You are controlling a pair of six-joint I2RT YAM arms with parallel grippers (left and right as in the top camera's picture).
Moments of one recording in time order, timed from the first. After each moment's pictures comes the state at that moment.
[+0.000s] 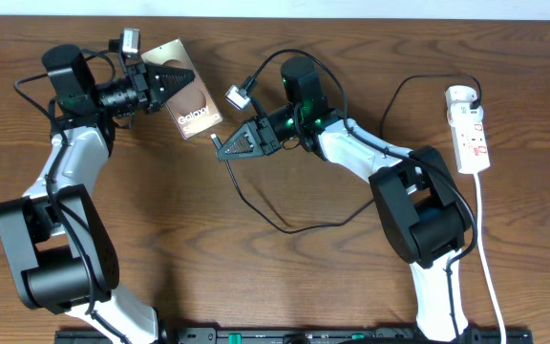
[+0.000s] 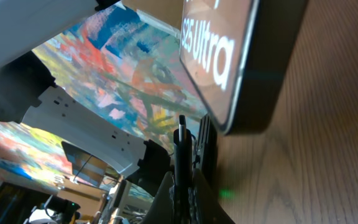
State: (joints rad) left arm 0.24 1.84 1.18 0.29 1.40 -0.83; right arm 0.53 2.21 1.49 0.30 -1.55 0.64
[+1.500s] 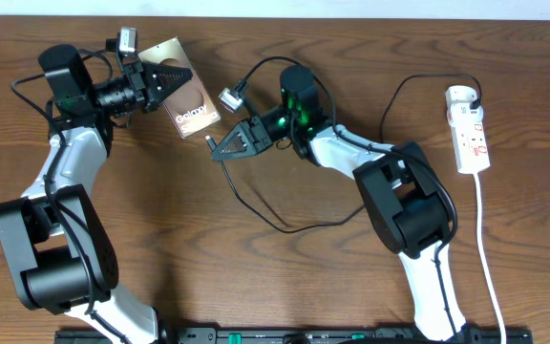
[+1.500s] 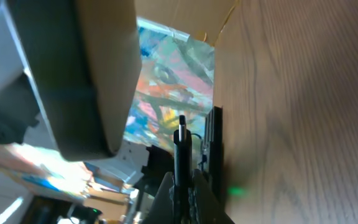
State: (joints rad) left arm 0.25 1.84 1.18 0.32 1.41 -0.86; right arm 0.54 2.31 1.49 0.69 -1.55 1.08
